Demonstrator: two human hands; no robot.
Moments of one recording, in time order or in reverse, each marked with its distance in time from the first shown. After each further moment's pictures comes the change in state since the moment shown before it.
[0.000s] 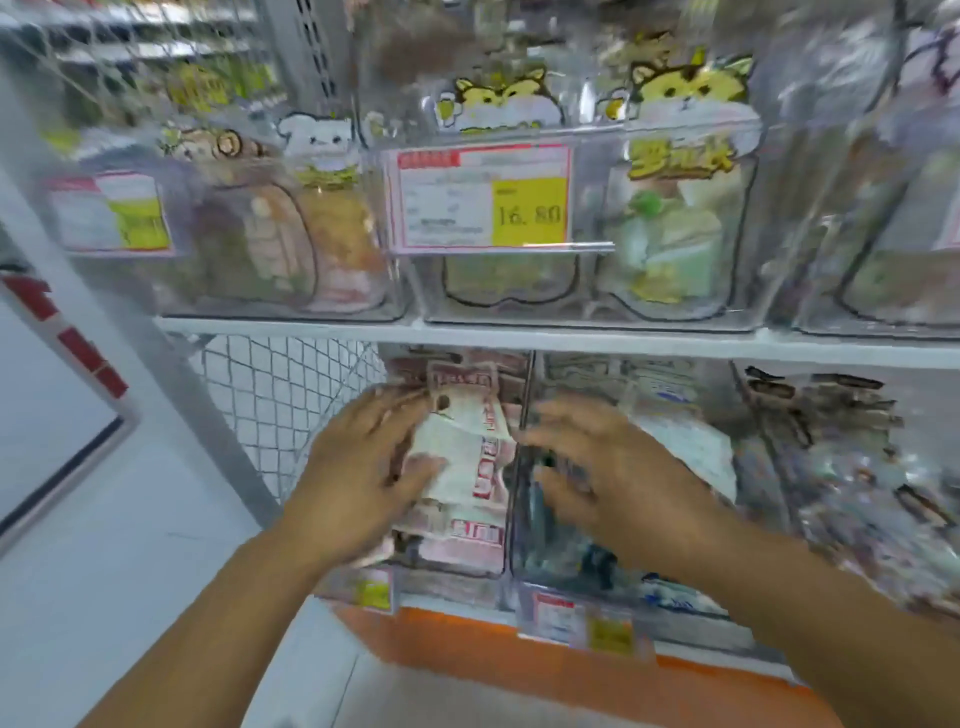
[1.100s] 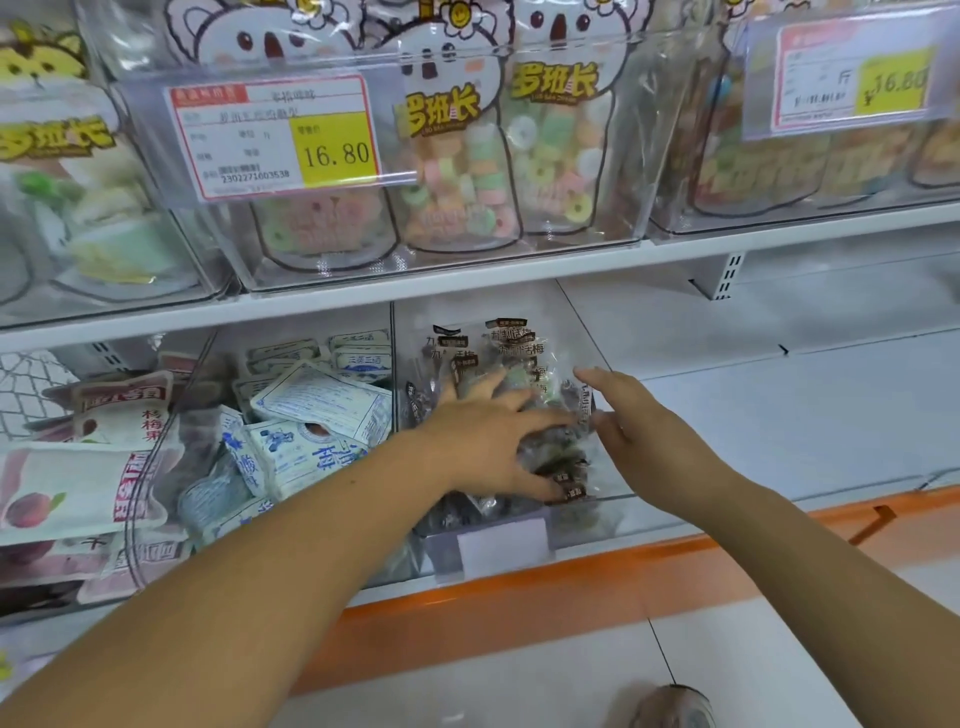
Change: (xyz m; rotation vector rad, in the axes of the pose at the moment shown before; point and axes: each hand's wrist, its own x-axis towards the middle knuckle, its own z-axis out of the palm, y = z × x) left_hand 0.079 0.330 0.126 0.229 -0.590 0.571; right_hand -0.212 0.189 -0.070 0.099 0.254 0.537
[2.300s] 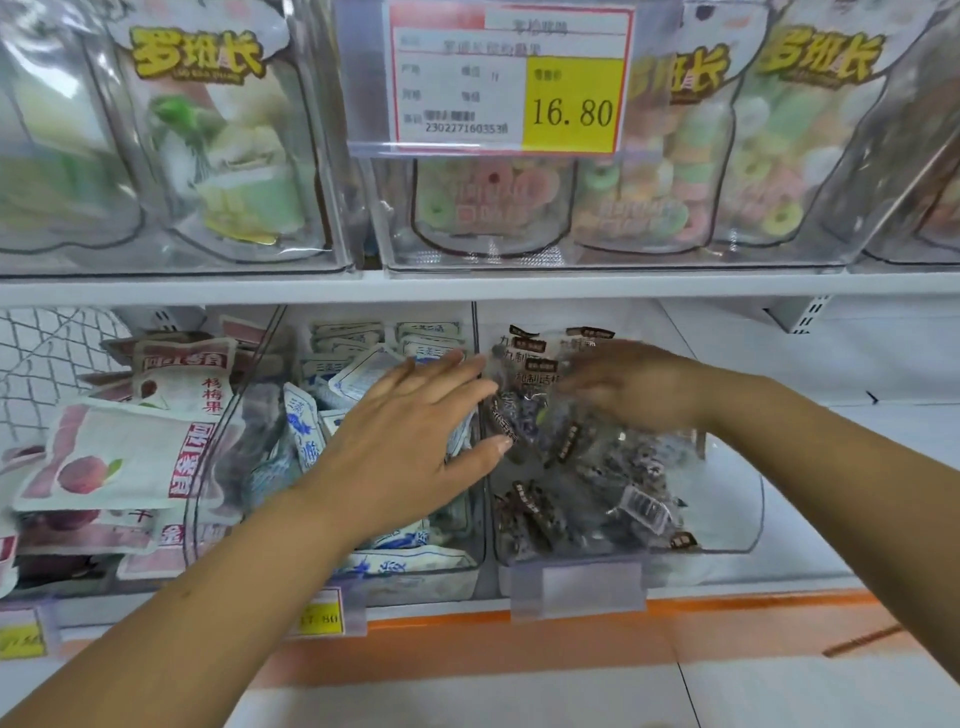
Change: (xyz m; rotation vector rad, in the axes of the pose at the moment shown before) left_hand -0.097 -0.083 0.013 -0.078 0.462 -0.160; right_hand 0.121 -0.050 0.007 -0.481 -0.478 -0.169
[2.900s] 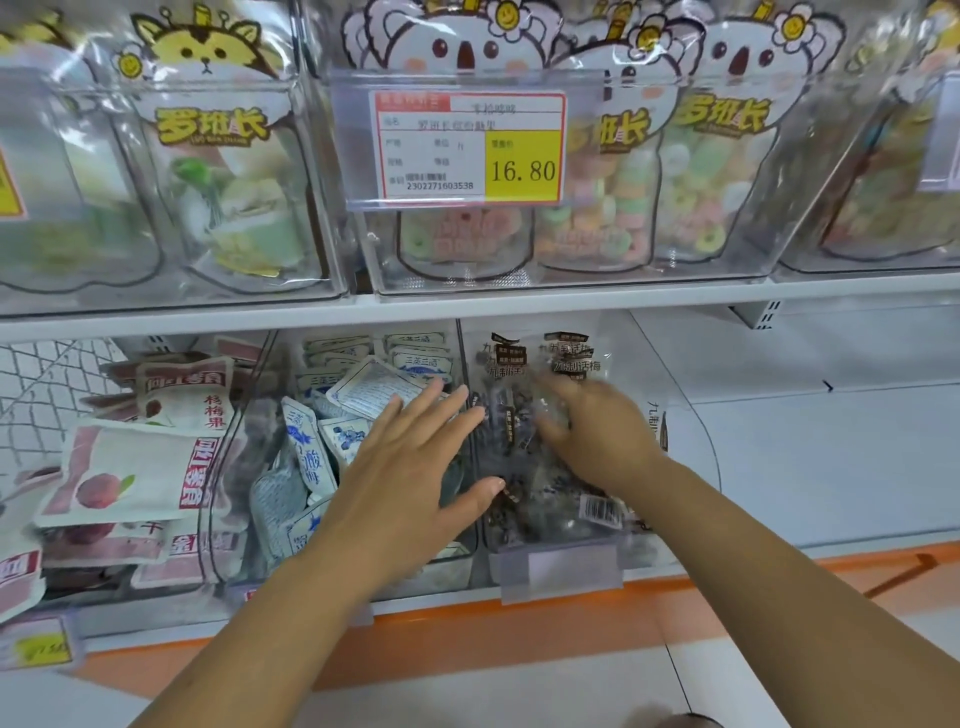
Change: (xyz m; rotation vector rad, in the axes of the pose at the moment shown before) left_hand -0.025 0.022 0.008 -0.084 -0.037 -0.067; right_hand -0.024 -0.044 0.057 0.137 0.498 0.220
